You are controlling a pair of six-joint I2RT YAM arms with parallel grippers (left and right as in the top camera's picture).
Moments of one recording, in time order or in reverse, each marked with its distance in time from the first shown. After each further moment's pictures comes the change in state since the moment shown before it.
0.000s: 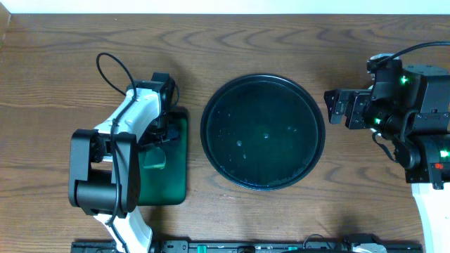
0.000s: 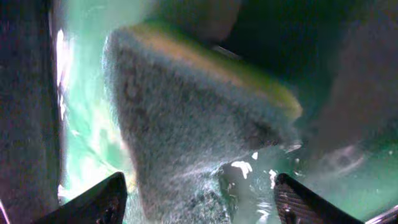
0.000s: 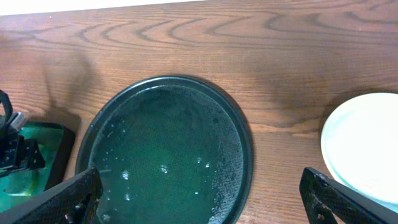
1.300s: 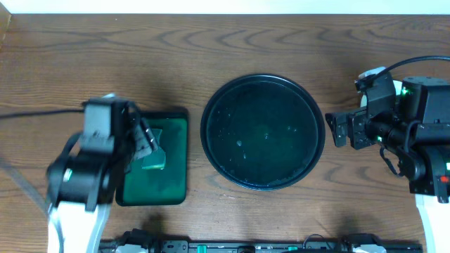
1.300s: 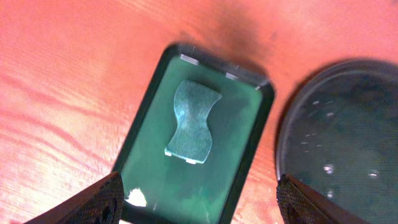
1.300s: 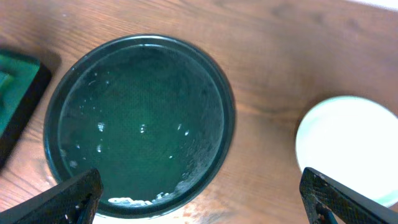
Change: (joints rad) left arm 0.000 -0.910 0.000 -0.133 0.000 0.068; right arm 0.000 -0.054 0.000 -0.129 0.003 -0.303
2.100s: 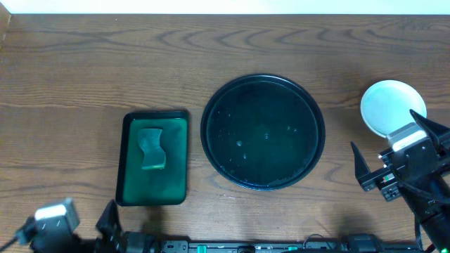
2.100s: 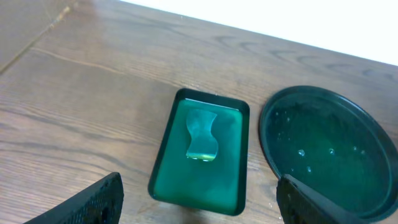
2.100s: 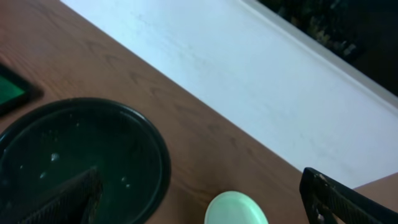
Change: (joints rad) left arm 0.000 -0.560 0.183 -0.294 0.000 0.205; right arm 0.000 -0.417 0.000 0.079 -0.003 -0.322
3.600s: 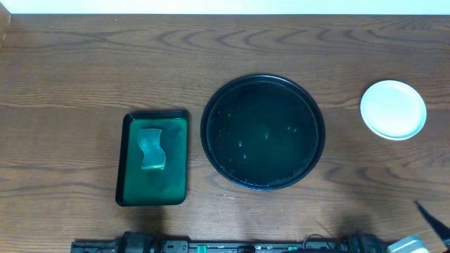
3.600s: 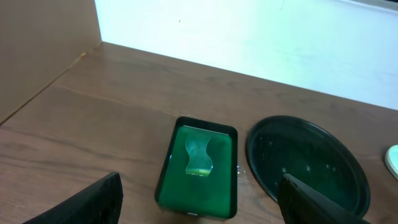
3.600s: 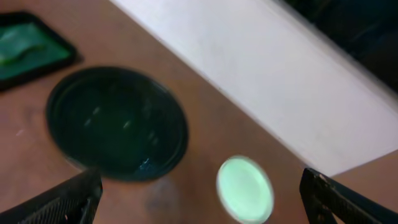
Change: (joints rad) left arm 0.000 -0.022 0.370 -0.193 -0.001 0.022; right arm 0.000 -0.317 0.089 -0.450 -0.018 -0.079
